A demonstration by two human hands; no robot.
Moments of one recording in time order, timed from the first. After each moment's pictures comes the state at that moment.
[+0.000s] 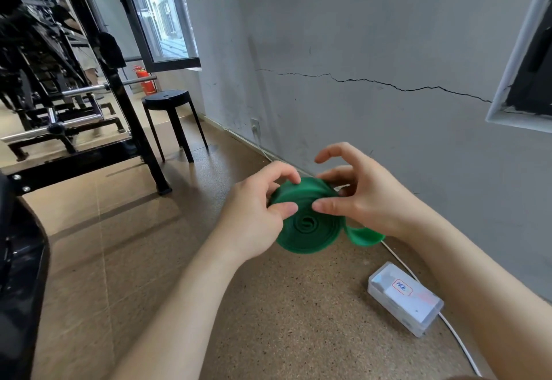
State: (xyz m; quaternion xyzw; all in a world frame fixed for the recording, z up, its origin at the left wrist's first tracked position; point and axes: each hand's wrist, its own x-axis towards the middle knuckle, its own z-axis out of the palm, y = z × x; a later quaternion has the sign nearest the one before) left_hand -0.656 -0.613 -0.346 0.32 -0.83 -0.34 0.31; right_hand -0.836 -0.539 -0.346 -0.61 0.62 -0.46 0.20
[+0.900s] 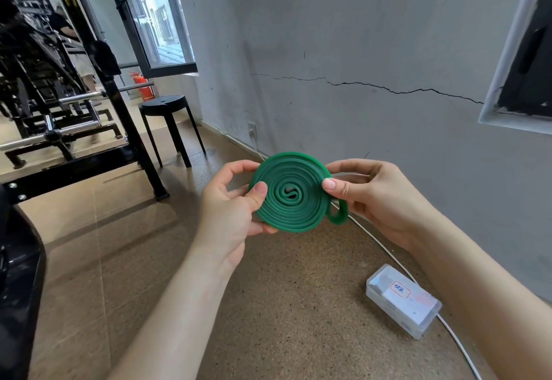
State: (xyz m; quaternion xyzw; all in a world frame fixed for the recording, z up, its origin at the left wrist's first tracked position) left_hand -0.662 -0.613 -0.345 0.33 -0.57 -0.58 0.48; right_hand -0.847 -0.536 -0.351 -0.42 0.54 -0.62 0.38
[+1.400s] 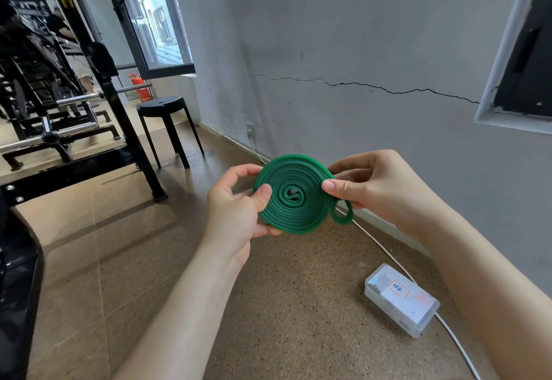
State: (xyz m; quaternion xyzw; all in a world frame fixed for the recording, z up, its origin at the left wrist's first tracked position) left_hand -0.671 -0.611 -0.347 0.36 -0.56 -0.58 0.47; right_hand -0.851 -0.527 -0.334 -0.51 0.65 -0.51 0.24
